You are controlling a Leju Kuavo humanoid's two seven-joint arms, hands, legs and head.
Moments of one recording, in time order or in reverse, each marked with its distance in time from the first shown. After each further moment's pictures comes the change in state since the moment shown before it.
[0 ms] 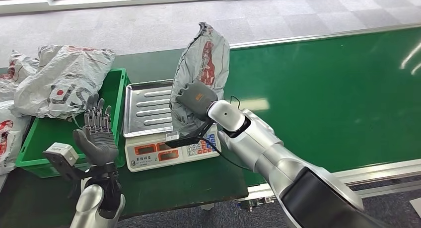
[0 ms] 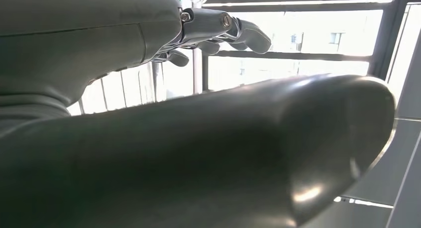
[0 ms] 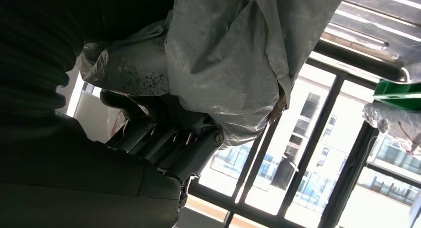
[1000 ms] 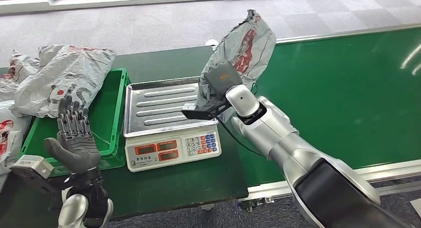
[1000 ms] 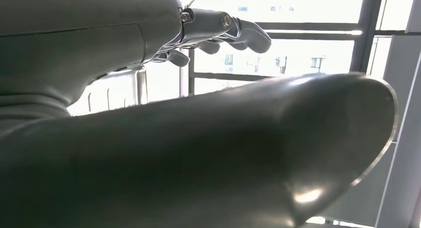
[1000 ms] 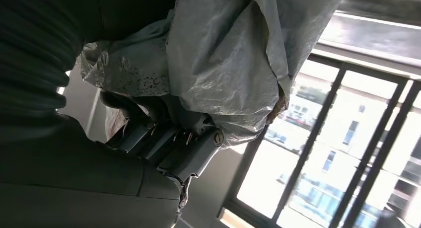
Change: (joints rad) left arm 0.083 0.019 0.036 -0.176 -0.007 0.051 0.025; right arm -0.060 -0.094 -0.019 -0.037 -0.005 0.150 0.287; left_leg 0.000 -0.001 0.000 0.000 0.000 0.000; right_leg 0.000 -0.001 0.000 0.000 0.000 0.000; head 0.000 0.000
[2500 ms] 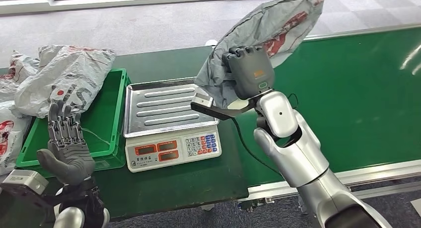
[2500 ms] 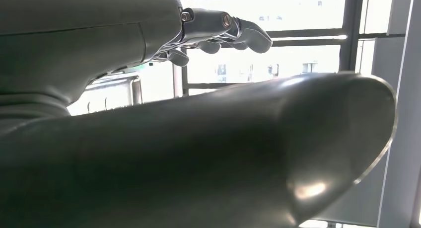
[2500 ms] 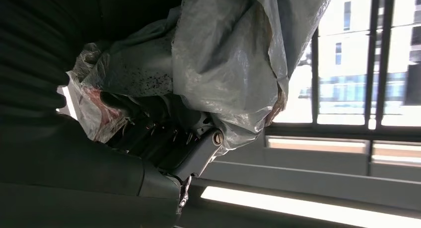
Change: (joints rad) left arm 0.089 -0.040 0.012 -0.133 -0.113 0.002 0.026; right arm 0.327 -0.171 -0.261 -0.855 0.055 -0.005 0.012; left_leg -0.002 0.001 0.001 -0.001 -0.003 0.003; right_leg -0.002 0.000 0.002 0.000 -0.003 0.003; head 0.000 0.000
